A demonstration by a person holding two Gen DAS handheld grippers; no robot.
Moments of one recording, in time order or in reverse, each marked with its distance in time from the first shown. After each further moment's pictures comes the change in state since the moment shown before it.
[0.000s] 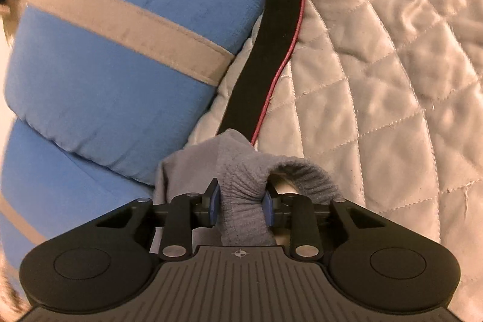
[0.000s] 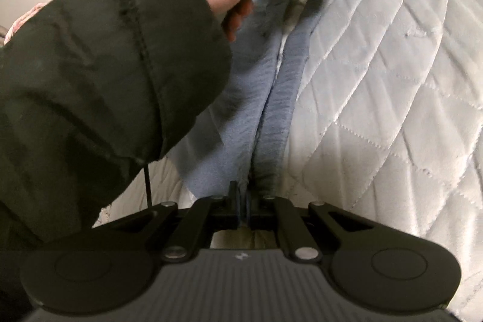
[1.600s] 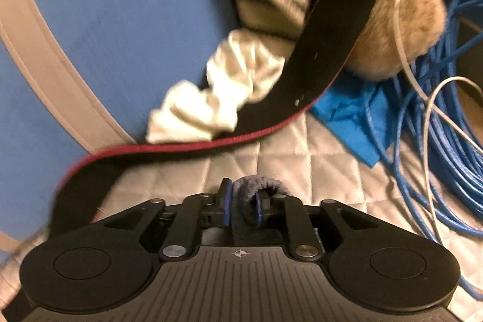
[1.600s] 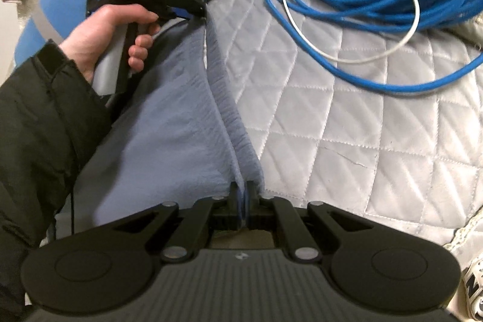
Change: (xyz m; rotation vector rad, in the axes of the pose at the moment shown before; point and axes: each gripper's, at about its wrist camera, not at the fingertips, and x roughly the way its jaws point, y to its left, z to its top) left arm -0.055 -0.088 0.292 -0.380 -0.105 -0.565; right arm -0.254 -0.200 0.050 0.250 -0.206 -0.434
